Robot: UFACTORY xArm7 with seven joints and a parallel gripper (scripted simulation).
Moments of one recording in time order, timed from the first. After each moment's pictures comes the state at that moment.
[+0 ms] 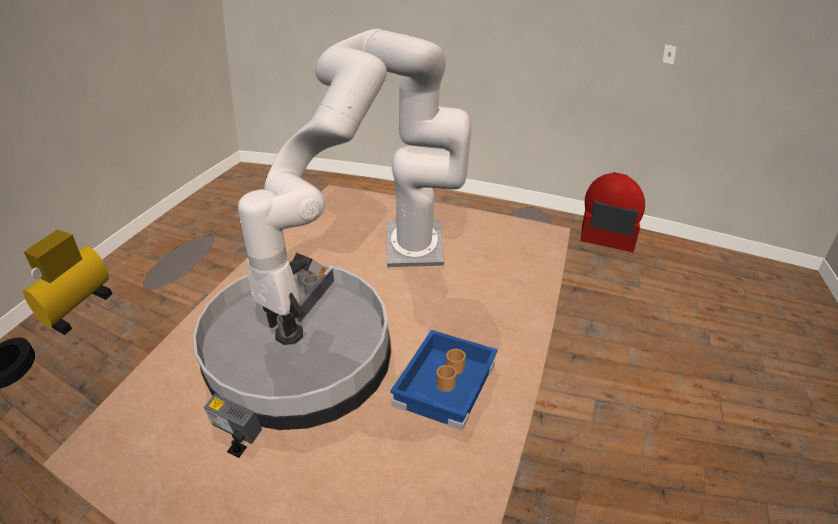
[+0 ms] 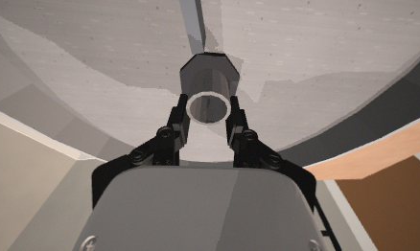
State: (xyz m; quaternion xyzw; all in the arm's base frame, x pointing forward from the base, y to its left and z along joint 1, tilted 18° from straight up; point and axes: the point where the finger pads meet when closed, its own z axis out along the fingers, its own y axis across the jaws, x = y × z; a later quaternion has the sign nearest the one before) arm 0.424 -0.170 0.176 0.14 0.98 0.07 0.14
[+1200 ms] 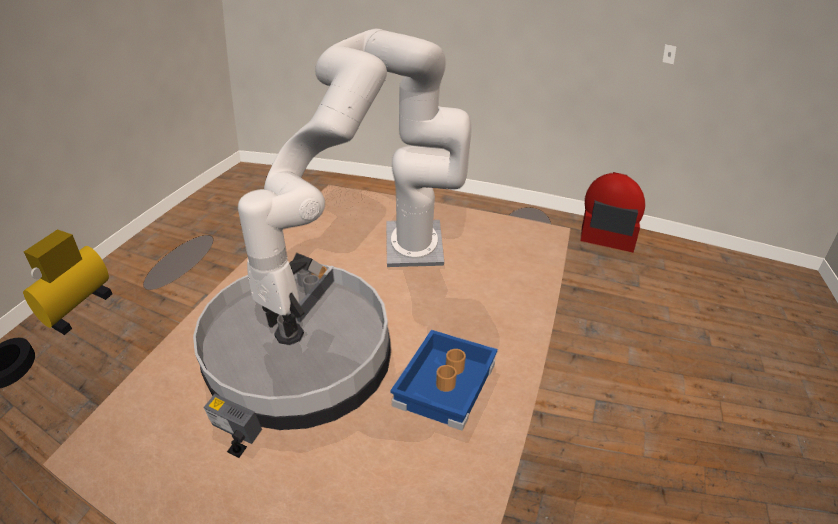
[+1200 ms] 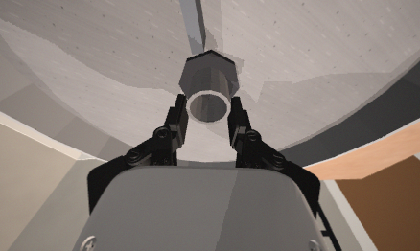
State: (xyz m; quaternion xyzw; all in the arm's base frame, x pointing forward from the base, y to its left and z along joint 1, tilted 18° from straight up) arm 0.424 -0.170 0.176 0.14 0.98 0.07 0.14
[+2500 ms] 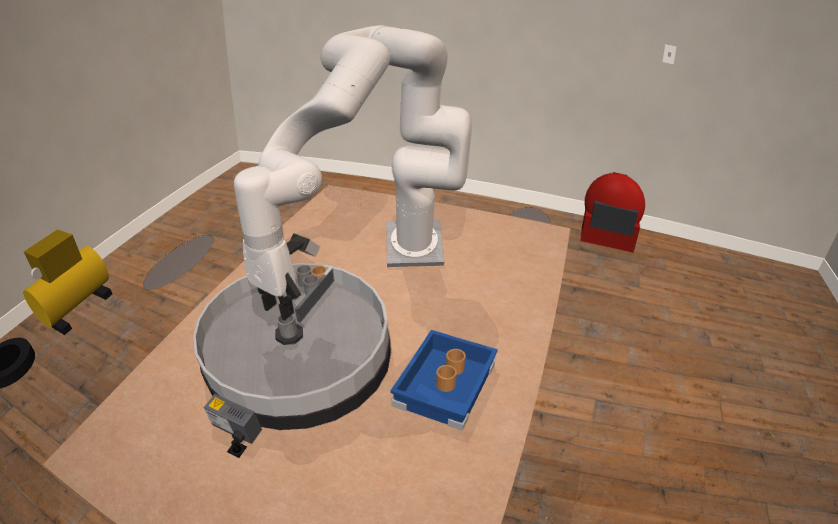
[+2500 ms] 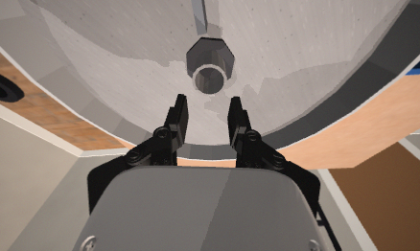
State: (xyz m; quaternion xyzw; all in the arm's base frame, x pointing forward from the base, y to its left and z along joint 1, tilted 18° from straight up) arm 0.411 -0.175 0.219 0.14 0.98 0.07 0.14
